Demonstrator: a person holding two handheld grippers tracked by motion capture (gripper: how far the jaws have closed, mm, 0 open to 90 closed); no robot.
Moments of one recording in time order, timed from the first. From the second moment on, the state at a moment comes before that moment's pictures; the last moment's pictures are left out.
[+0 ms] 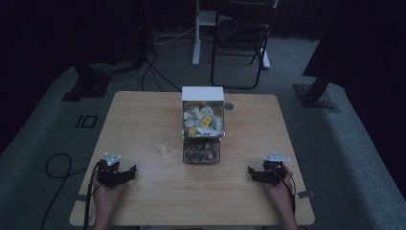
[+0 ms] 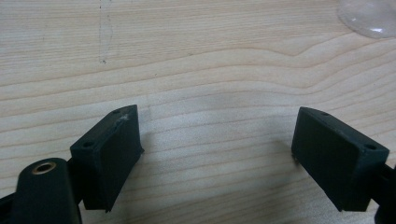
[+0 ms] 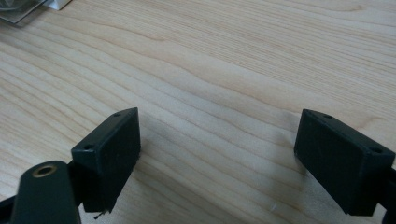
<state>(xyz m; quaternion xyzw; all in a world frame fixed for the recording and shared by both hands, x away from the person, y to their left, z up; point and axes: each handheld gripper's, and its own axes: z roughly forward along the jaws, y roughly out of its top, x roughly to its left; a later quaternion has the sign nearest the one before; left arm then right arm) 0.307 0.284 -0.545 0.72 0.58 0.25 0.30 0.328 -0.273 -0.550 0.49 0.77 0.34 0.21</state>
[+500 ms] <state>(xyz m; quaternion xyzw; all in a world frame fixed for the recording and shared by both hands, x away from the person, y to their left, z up) 0.303 0.286 -0.533 0.72 0.59 0.24 0.29 0.328 -0.272 -0.550 0.49 0.78 0.34 0.21</state>
